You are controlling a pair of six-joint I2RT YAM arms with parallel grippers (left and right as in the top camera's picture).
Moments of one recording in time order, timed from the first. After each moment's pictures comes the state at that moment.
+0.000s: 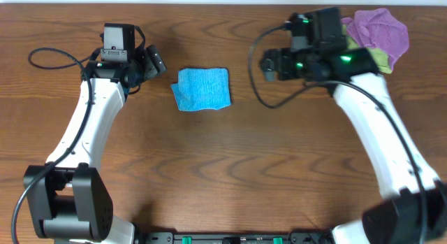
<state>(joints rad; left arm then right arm) -0.05 1.68 1.33 -0.62 0.00 -0.53 0.24 1.64 1.56 -0.87 -0.16 0.16</state>
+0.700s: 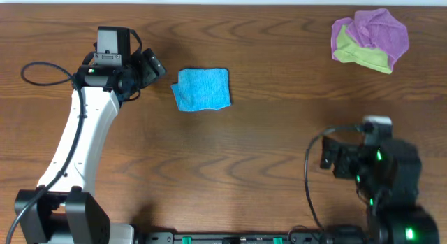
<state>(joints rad) -0.05 1.59 1.33 -0.74 0.09 -0.67 0.02 0.59 0.77 -0.87 0.00 0.16</state>
